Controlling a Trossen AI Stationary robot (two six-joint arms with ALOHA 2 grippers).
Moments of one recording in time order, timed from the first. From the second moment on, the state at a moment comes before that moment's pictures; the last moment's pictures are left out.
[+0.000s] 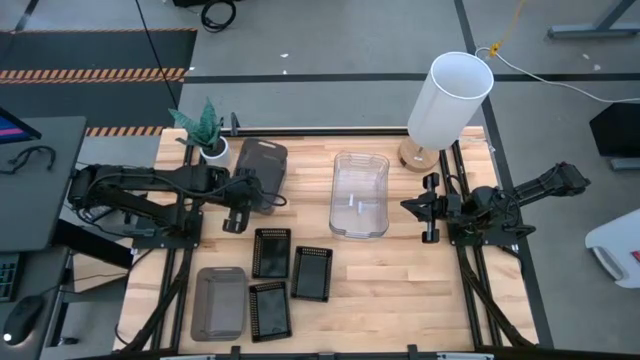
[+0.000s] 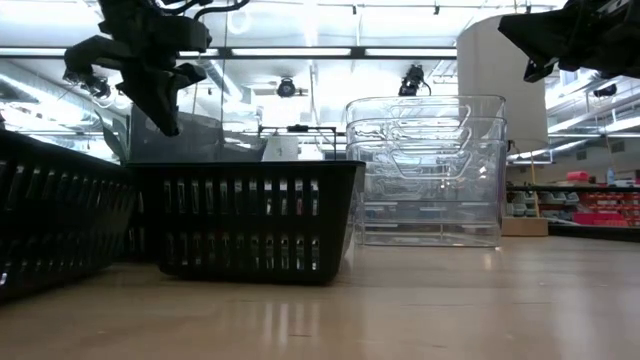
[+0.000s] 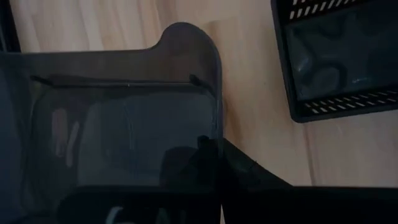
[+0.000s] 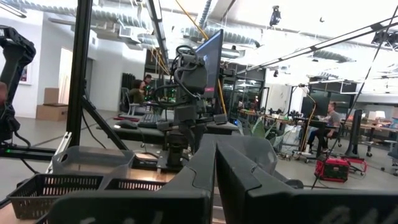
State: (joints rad) left arm 0.05 1.17 0.94 -0.95 -0.21 0.34; right arm 0.27 0.38 0.01 0.69 0.32 -0.25
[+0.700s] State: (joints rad) left arm 0.15 1.17 0.94 -0.95 -0.08 0.44; right arm 0.27 0.38 0.01 0.69 0.32 -0.25
